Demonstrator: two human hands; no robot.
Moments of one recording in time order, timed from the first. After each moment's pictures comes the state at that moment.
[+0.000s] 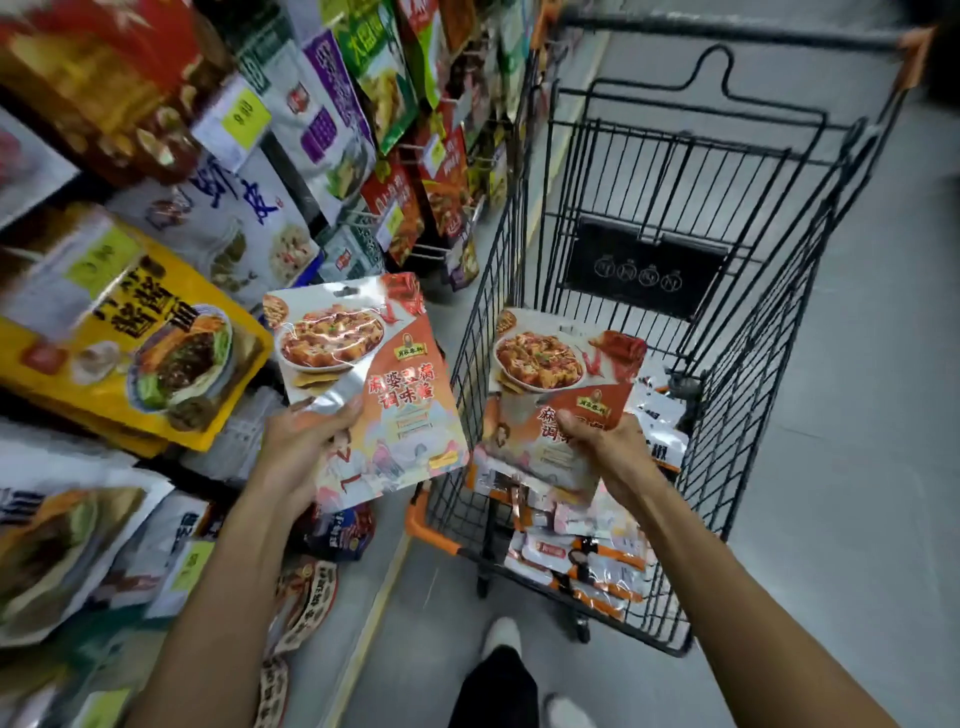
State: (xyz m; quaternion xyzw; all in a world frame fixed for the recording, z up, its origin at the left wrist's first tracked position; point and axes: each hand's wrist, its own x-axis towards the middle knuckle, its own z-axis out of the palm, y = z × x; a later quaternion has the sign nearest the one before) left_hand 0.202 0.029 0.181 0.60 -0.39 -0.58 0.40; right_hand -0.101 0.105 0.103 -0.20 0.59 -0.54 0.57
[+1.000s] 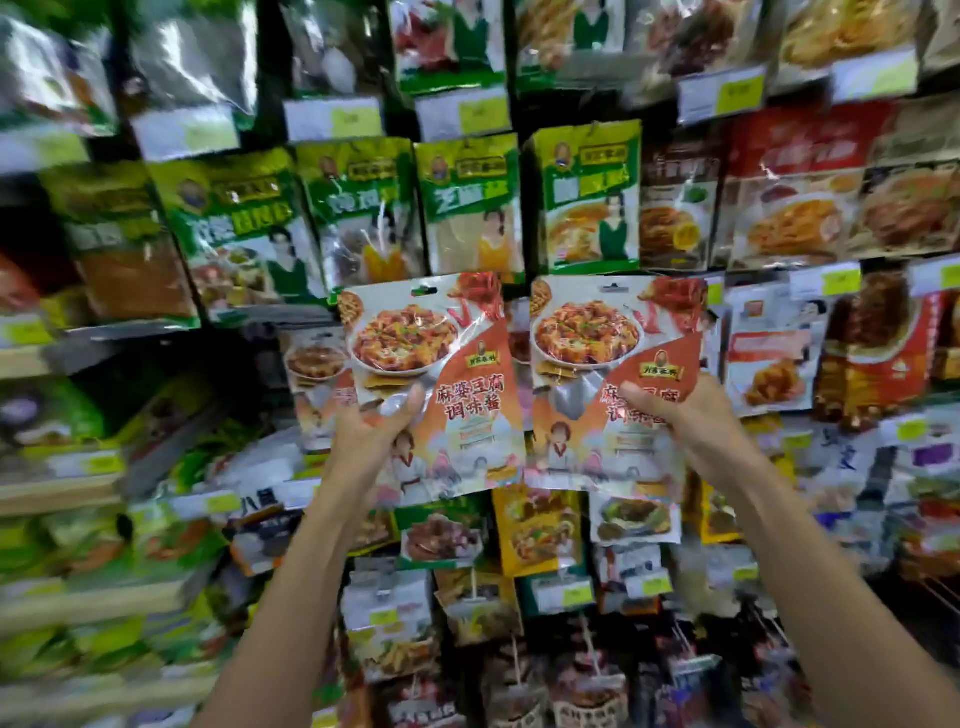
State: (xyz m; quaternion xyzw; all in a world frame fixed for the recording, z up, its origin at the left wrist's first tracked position) left_hand 0.450 0.467 0.476 0.64 -0.30 -0.05 0.71; right_hand 0.242 0.227 0.480 -0.68 0.14 -0.41 0.59
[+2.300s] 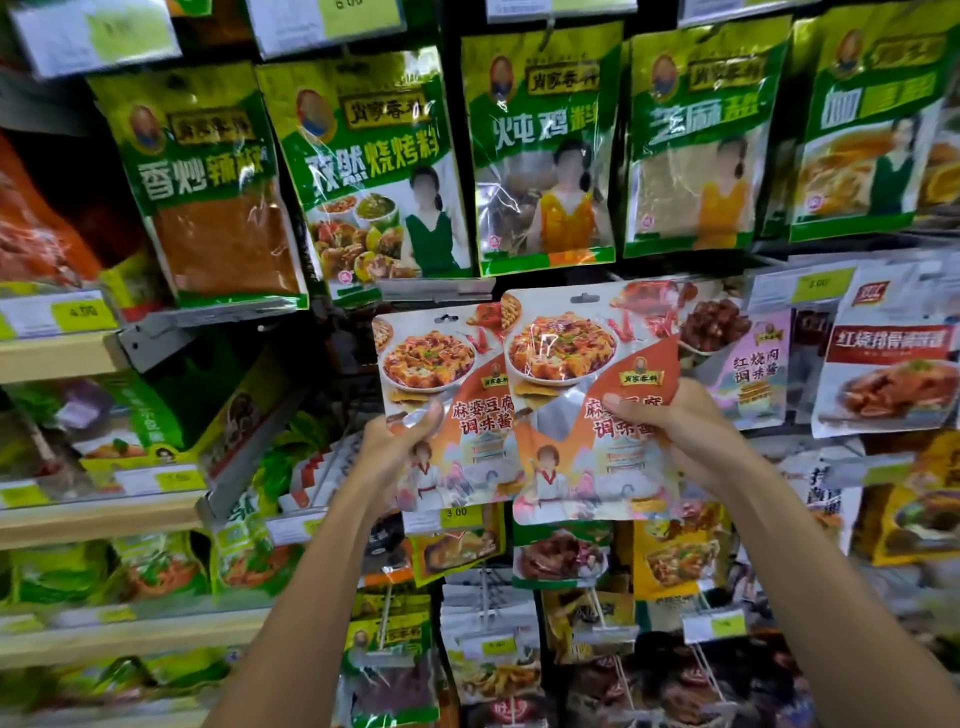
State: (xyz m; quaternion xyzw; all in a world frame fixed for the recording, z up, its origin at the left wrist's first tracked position) left_hand 0.691 0.532 0.414 0.68 -0.26 -0.15 0.67; right_hand 0.468 0.321 0.455 -0.66 0.11 -0.28 0.69
